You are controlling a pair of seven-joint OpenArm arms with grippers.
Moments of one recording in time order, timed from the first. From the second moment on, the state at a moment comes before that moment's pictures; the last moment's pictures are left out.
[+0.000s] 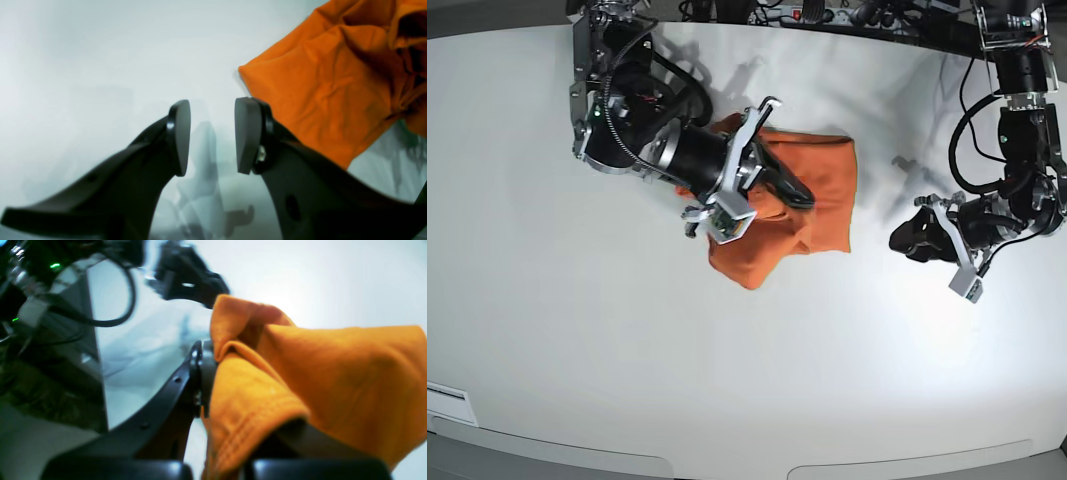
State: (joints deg) left arm -7.4 -29.7 -10.6 87.8 -58.8 -37.5 68.8; right arm -7.1 -3.9 -11.1 117.9 33.6 39.6 -56.3
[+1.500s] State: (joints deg) left arm -1.6 -35.6 -29.6 87.8 -64.8 -36.5 69.2; right arm 18.7 -8.9 -46.8 88.4 13.2 33.2 -48.7
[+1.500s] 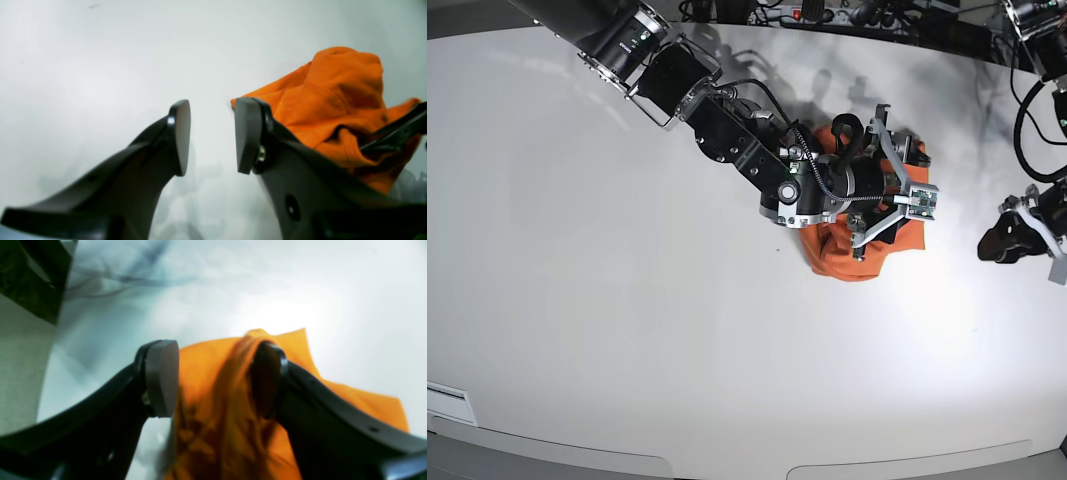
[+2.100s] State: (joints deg) left arm -0.8 -35.6 -29.6 87.8 -64.8 -36.7 69.0; right arm 13.9 -8.9 -45.1 99.2 -4.0 22.6 -58.9
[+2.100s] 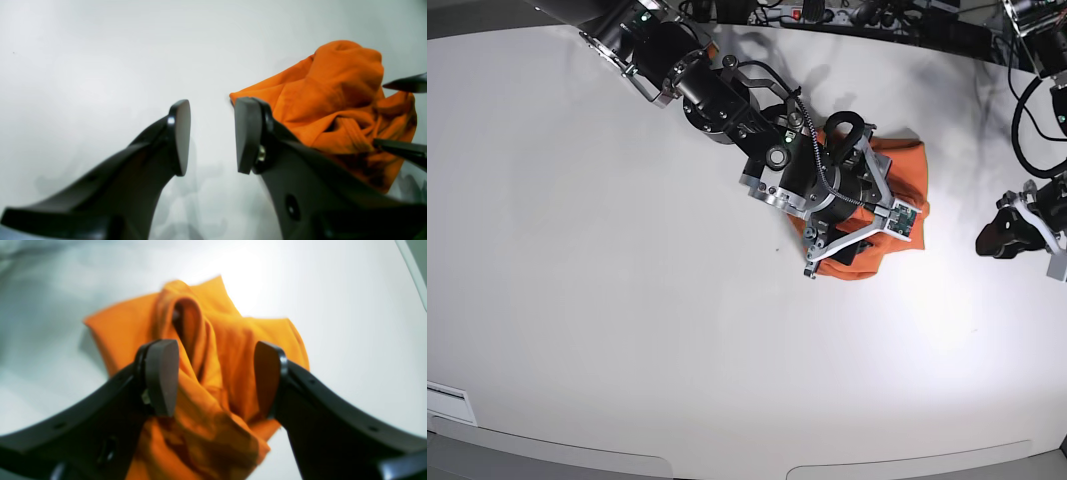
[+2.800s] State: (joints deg) left arm -0.8 -35.6 -29.6 87.8 -65.3 -37.2 68.9; right arm 8.1 -8.2 -41.2 103.8 -3.6 22.6 -61.1
